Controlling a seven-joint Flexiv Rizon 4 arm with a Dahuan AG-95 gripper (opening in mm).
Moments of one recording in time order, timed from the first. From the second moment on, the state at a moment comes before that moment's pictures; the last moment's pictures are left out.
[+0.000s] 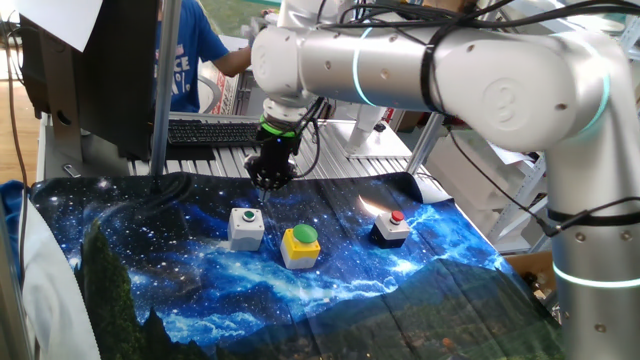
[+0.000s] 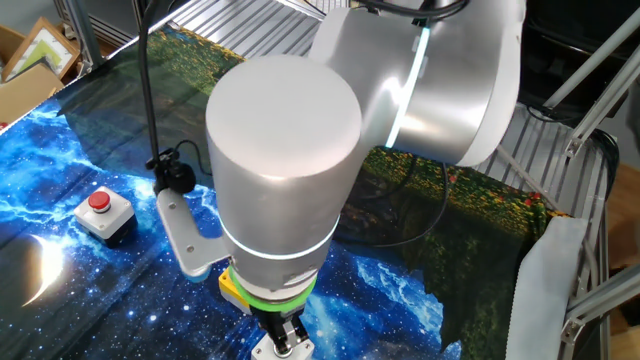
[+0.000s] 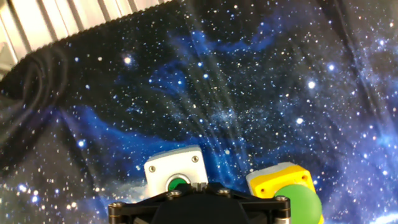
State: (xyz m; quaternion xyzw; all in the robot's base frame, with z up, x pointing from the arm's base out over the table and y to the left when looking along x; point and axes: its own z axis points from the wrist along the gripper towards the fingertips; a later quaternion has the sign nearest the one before) arm 0.719 0.114 0.132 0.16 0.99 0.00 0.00
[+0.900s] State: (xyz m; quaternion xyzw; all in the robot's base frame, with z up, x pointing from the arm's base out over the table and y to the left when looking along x) arm 0.723 0.149 0.139 0.21 0.98 0.01 -0.03
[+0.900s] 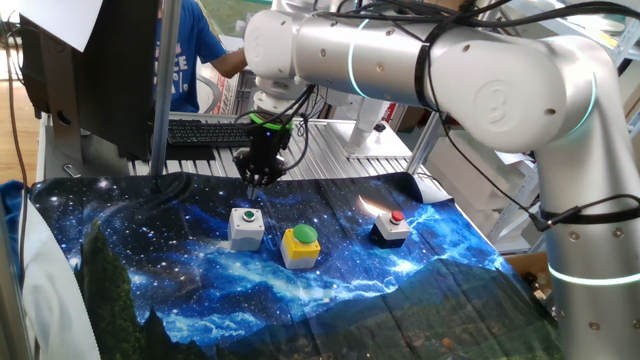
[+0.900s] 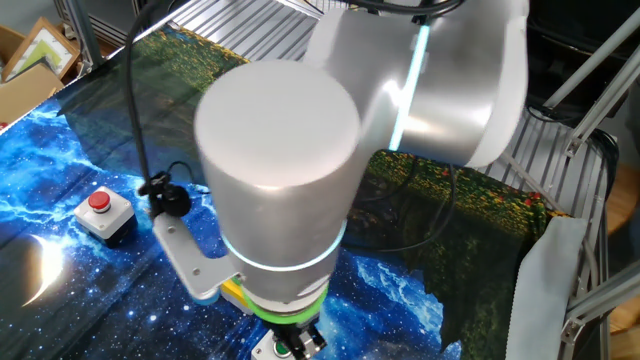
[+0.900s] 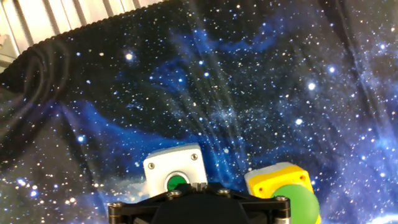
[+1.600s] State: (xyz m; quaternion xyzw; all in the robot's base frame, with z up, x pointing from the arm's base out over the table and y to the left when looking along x) arm 0.739 0.154 0.124 0.21 0.98 0.01 -0.02
